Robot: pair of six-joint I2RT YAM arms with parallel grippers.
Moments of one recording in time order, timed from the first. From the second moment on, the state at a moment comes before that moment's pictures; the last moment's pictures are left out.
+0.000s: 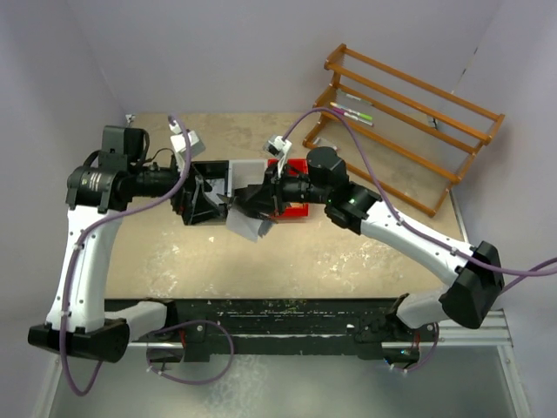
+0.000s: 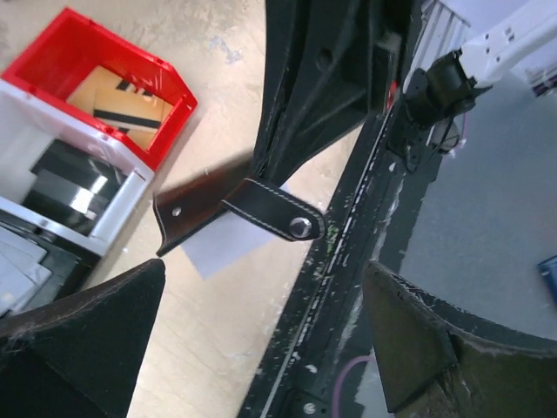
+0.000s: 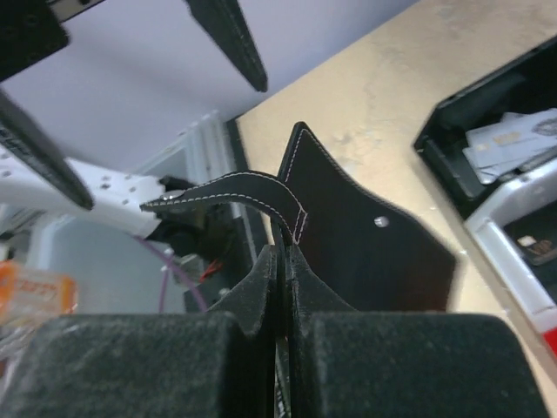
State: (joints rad) left arm -0.13 1.20 1.59 -1.24 0.96 0.39; right arm 0.83 1.41 1.22 -0.01 -0.50 0.36
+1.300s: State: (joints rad) left arm -0.14 1.11 1.36 -1.06 1.27 0.27; right arm 0.80 1.45 1.33 0.10 -0.96 0.55
